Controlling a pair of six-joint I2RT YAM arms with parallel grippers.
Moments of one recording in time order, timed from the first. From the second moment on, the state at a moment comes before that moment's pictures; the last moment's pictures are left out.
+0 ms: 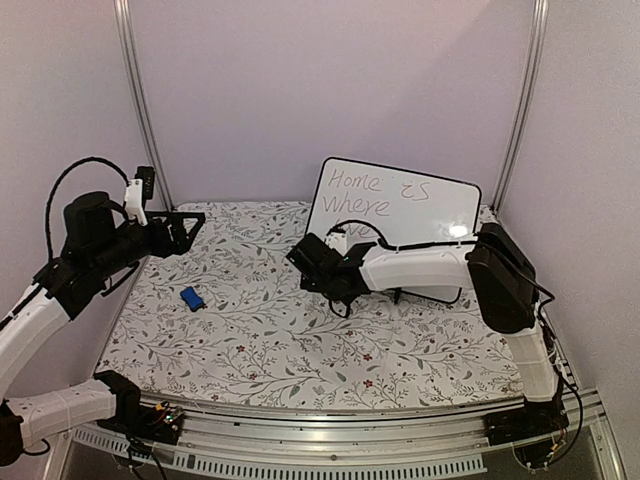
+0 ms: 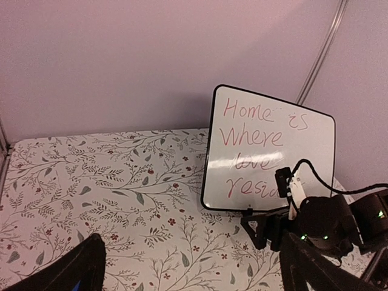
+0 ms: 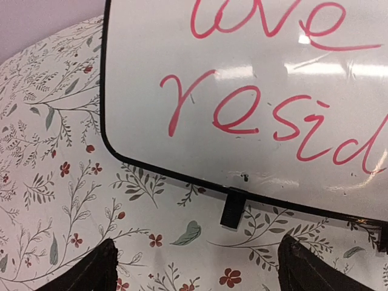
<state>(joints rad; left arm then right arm) -0.35 0.79 0.77 -0.19 0.12 -0.24 1.03 2.26 1.74 -0.46 0.69 0.93</state>
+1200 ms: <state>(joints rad) -0.65 1.14 0.93 -0.32 -0.16 -0.36 0.61 1.36 1.14 -0.14 -0.01 0.27</state>
